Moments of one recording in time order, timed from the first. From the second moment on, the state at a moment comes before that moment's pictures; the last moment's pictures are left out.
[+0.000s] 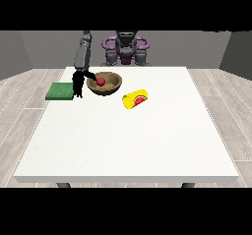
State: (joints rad) left arm -0.98 0.78 0.42 -0.94 0.36 -0.27 -0.14; right arm -0.43 -0.11 -0.27 -0.93 -0.24 0.12 -0.36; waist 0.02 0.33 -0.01
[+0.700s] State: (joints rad) left arm -1.08 0.79 0.40 -0.97 0.40 -0.28 -0.07; right arm -0.48 -0.05 -0.23 -0.91 -0.18 -0.03 -0.44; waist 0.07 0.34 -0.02
